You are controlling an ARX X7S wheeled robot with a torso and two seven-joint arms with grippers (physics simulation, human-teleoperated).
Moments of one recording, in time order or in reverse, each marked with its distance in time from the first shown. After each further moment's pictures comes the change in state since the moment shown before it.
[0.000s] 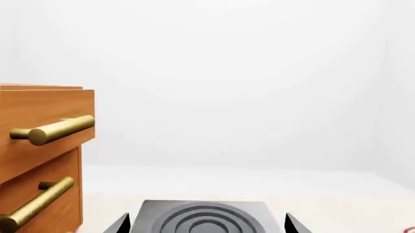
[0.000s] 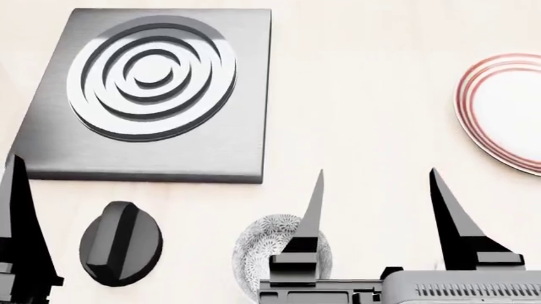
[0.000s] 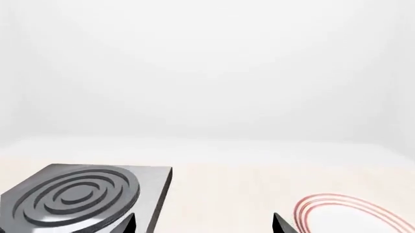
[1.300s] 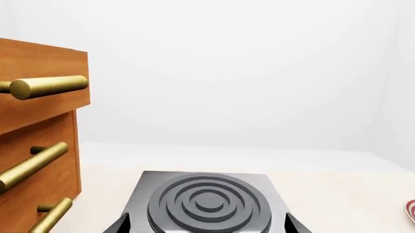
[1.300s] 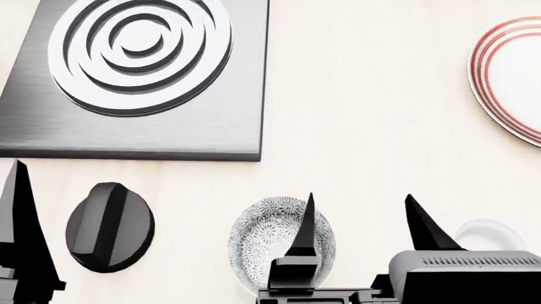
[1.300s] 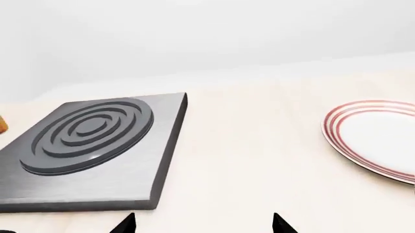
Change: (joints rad) left arm 0.017 -0.012 0.027 -0.019 0.022 0.047 -0.002; right arm 0.044 -0.017 0.164 0.004 0.377 0.217 0.076
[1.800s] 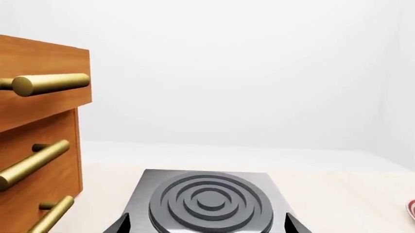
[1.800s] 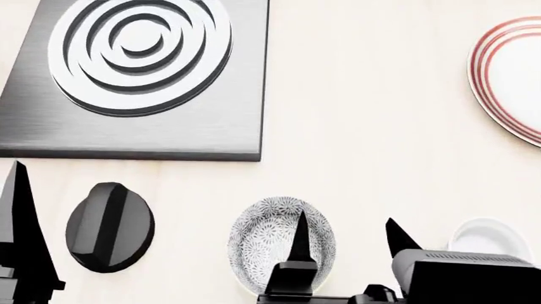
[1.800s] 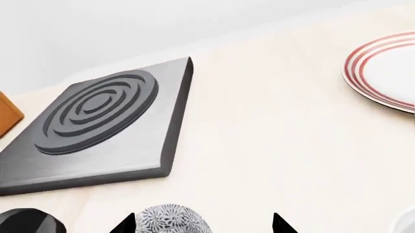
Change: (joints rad) left arm 0.007 -0.005 0.003 -0.012 0.002 0.018 0.000; right arm -0.017 -0.037 0.083 0.081 0.191 0.034 0.023
